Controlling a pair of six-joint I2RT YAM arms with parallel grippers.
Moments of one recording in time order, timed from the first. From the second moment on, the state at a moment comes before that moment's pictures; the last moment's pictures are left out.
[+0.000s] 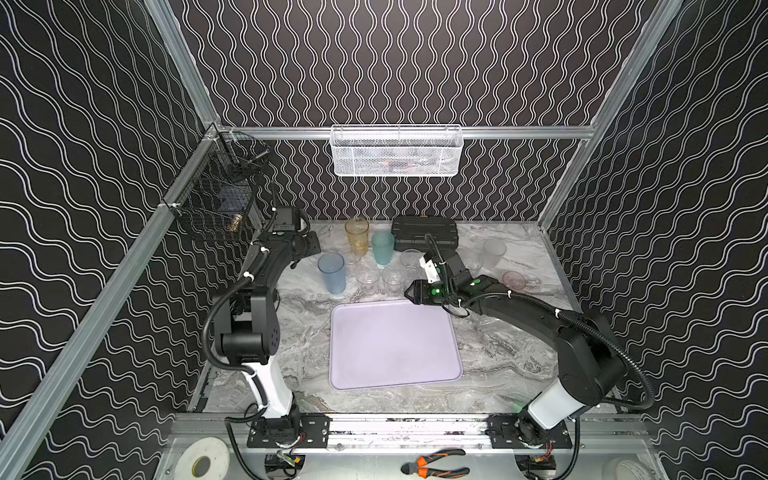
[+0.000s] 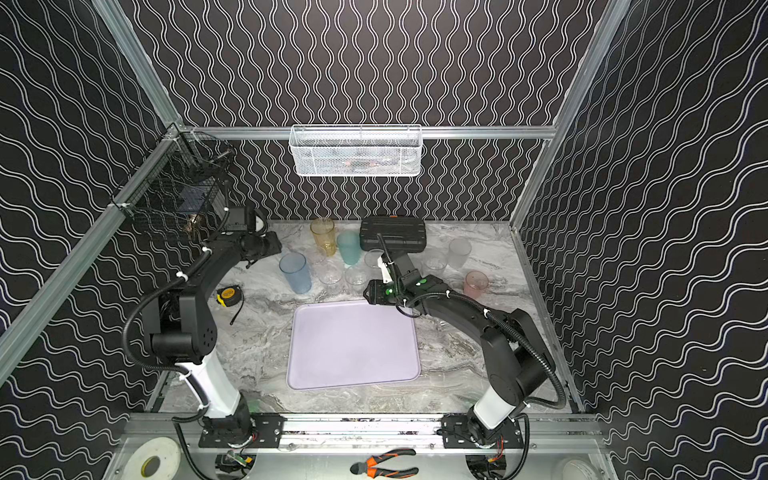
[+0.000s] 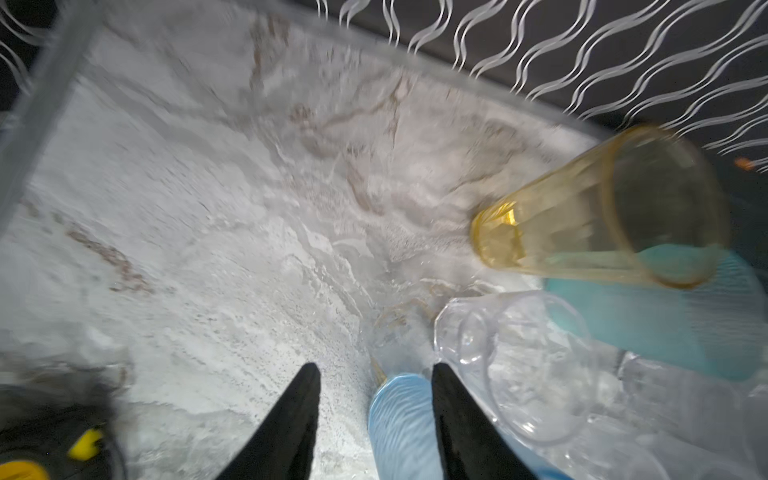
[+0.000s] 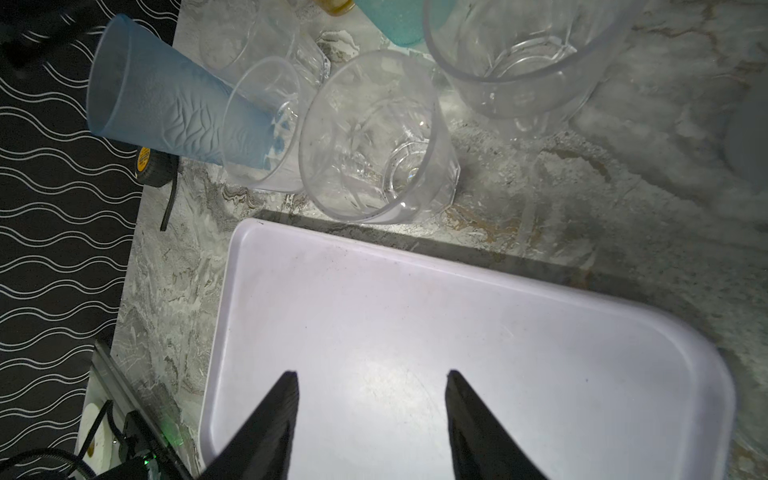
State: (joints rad) left arm 0.10 1.81 1.51 -0.54 0.08 -0.29; right arm 0.62 1.63 1.11 -0.31 -0.22 0.55
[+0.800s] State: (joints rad) left arm 0.01 1.75 1.34 -0.58 0.10 -0.26; right arm 0.65 1.68 1.13 -0.31 -0.22 0.53
